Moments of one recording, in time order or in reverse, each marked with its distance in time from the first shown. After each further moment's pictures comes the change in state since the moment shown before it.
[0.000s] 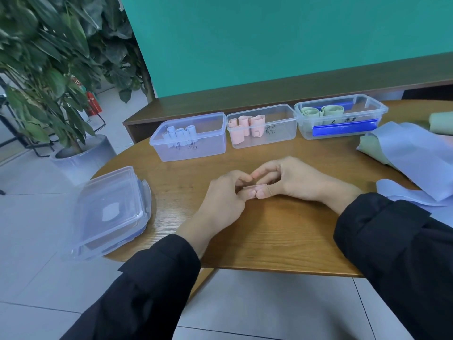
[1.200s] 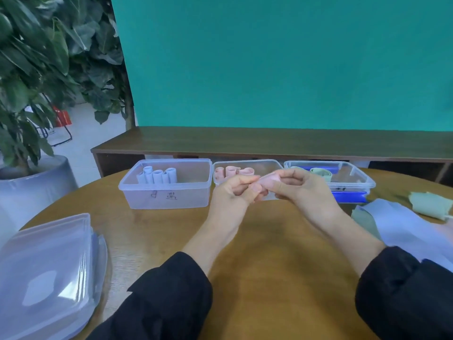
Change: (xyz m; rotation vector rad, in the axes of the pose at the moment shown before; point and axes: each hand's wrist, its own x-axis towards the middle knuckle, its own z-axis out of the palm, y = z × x) left_hand 0.130 0.026 0.017 -1.029 0.109 0.097; right_hand 0.049 -0.019 -0.066 0.368 0.593 -0.030
